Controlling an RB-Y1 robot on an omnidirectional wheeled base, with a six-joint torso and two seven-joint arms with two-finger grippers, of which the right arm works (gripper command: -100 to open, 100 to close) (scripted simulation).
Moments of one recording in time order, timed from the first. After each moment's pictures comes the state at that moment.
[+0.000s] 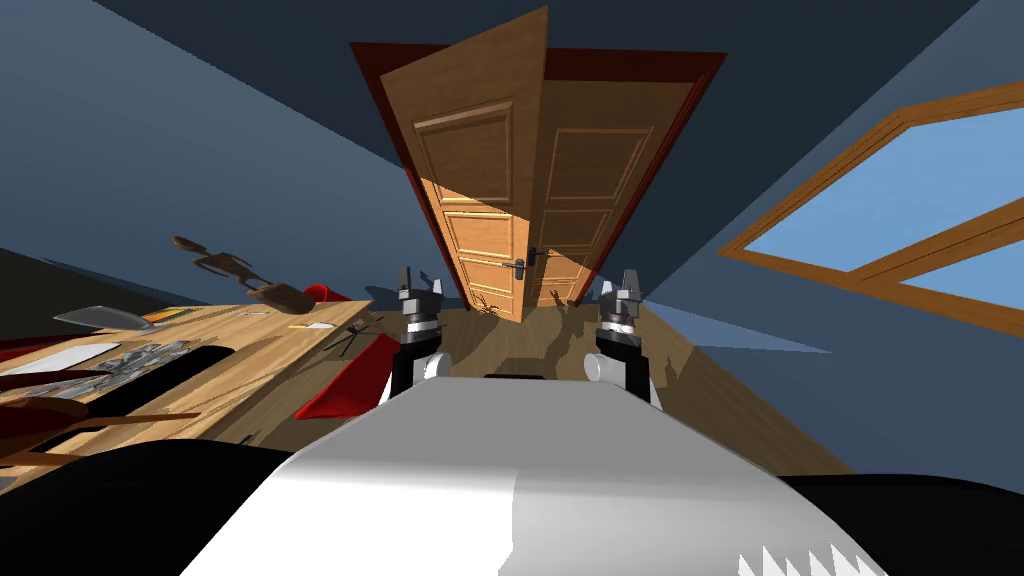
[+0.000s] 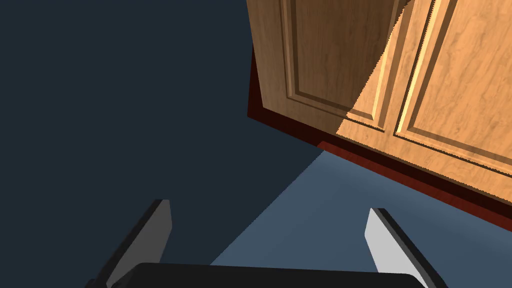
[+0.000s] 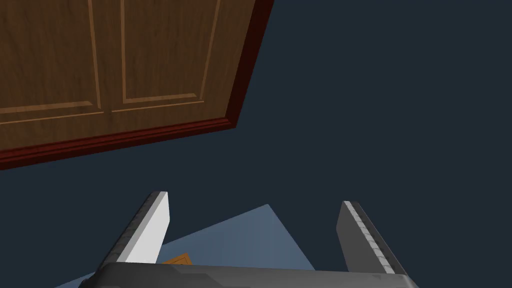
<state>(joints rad) 0.45 0.05 -0.06 -2.26 -0.09 -0.36 0.12</state>
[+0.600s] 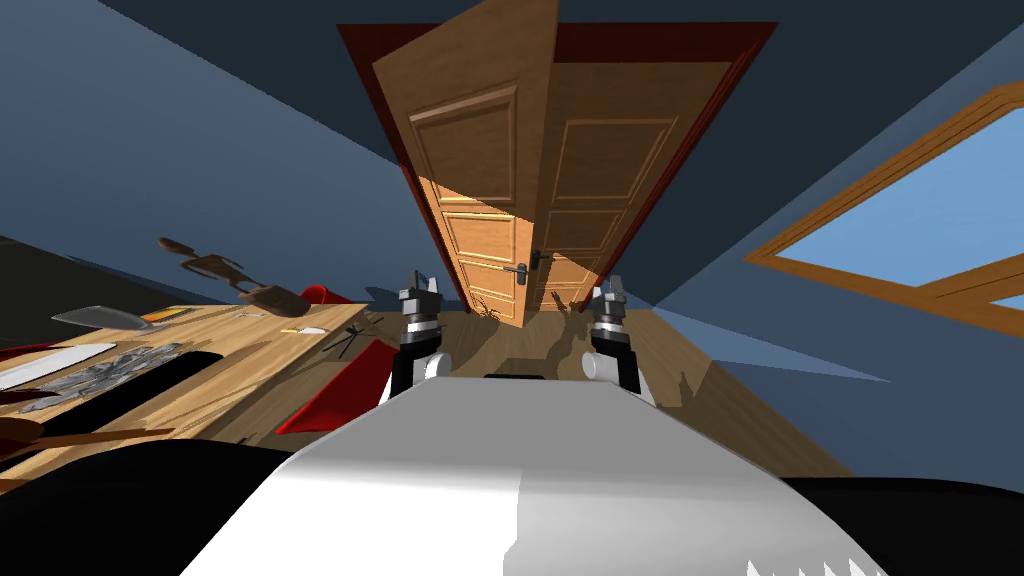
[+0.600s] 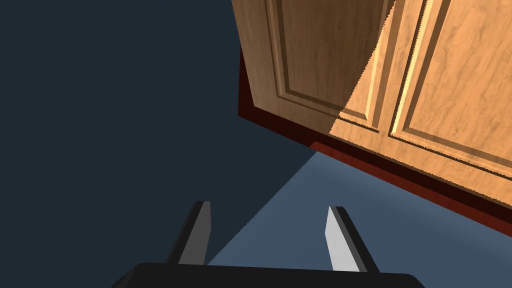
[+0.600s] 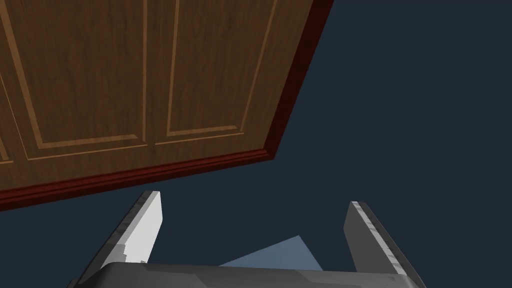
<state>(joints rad) 0.41 -0.01 -0.07 -2.14 -0.10 -0.36 0.10</state>
